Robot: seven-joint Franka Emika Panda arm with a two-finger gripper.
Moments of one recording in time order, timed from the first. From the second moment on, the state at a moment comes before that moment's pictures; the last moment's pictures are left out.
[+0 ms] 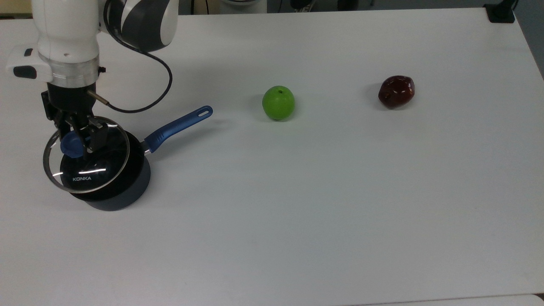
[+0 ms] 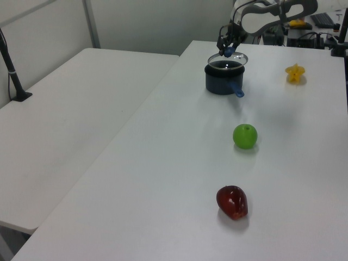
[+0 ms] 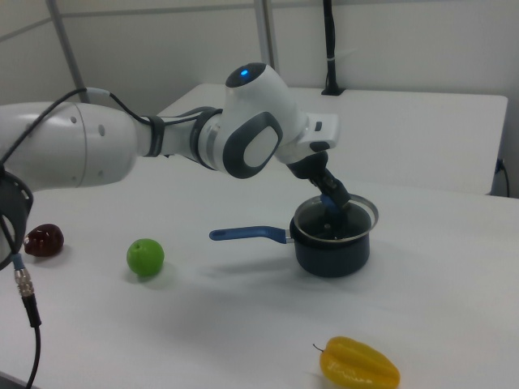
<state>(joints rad) 0.02 0.53 -0.35 -1.48 0.06 2.44 0.26</state>
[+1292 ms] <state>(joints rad) 0.02 0.52 -0.31 -1.59 0.06 2.61 0.26</state>
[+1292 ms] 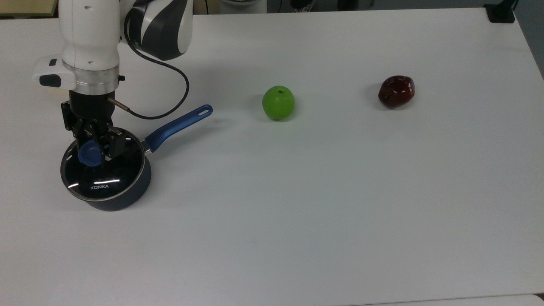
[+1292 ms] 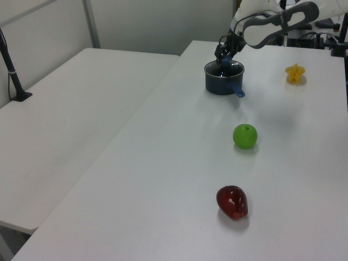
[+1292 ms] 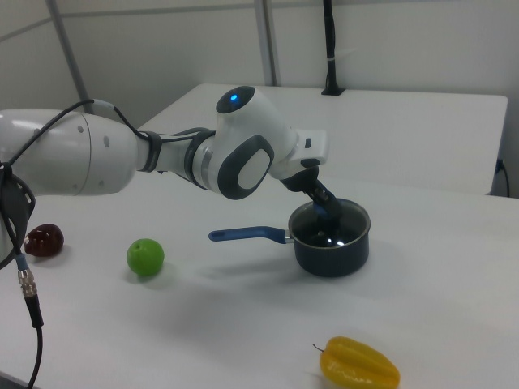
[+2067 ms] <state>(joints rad) 0.00 0.31 -0.20 -1.58 0.06 2.20 0.29</state>
